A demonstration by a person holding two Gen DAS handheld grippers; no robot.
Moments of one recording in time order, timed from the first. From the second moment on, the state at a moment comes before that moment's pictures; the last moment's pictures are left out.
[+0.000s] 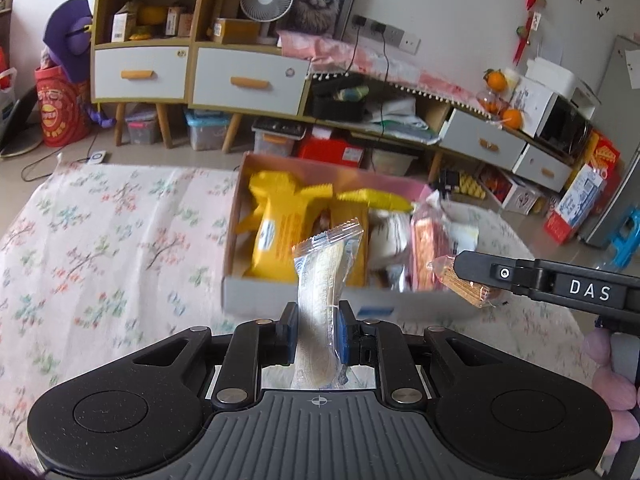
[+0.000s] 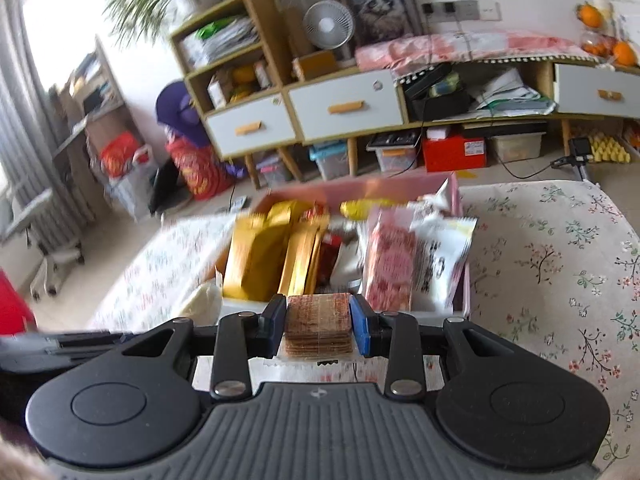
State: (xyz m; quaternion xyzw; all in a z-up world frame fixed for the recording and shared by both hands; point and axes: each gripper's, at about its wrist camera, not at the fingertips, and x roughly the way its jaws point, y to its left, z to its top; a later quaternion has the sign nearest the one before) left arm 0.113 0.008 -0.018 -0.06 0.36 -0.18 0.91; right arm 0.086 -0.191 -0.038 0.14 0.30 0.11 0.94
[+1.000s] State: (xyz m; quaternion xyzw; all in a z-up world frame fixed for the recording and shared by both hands) left arm 0.193 -0.030 -0.048 -0.05 0.30 -0.21 0.93; right arm 0.138 -0.193 -0.053 0.19 0.30 0.09 0.93
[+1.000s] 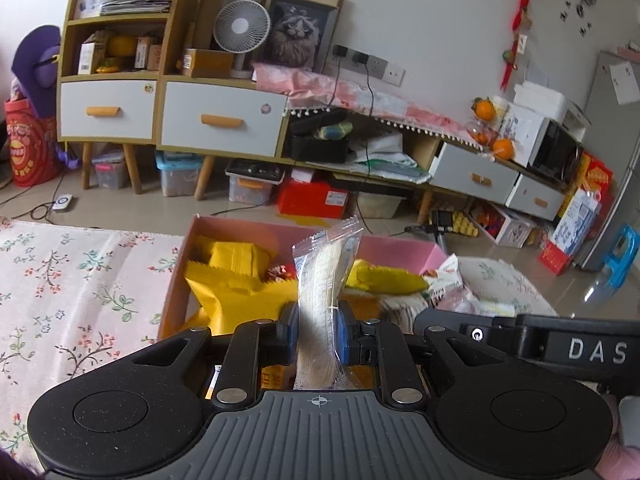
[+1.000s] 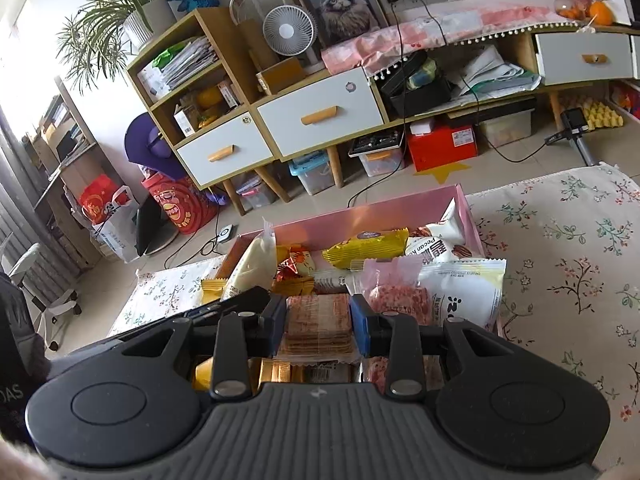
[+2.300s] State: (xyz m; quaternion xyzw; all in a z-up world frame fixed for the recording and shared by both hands) left arm 0.065 -0.006 -0.002 0.02 0.36 -0.14 0.92; right arm 0.064 -0.186 -0.020 0.09 0.32 0.05 0.94
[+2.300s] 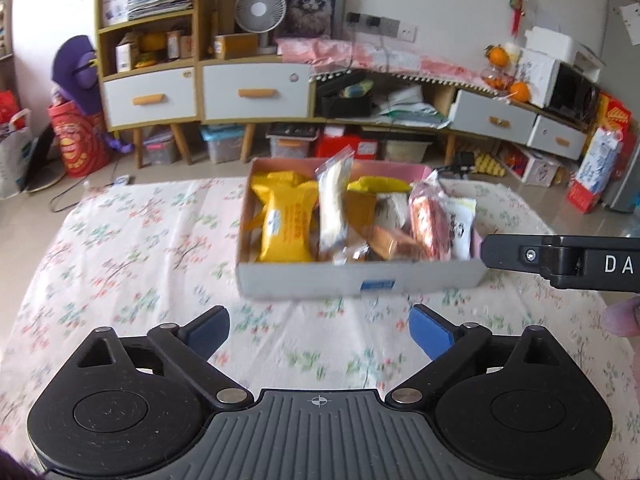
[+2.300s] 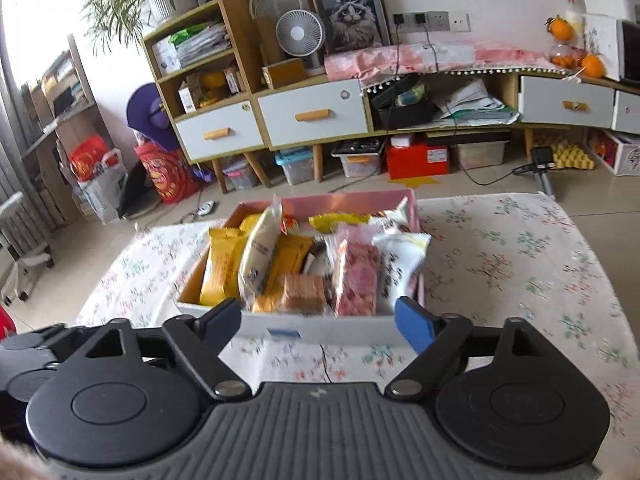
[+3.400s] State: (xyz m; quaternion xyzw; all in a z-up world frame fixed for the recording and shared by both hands) left arm 0.038 0.013 -0.019 0.01 0.44 -0.06 0.90; right arm 0.034 -0.159 -0.053 0.02 0.39 -0.01 0.92
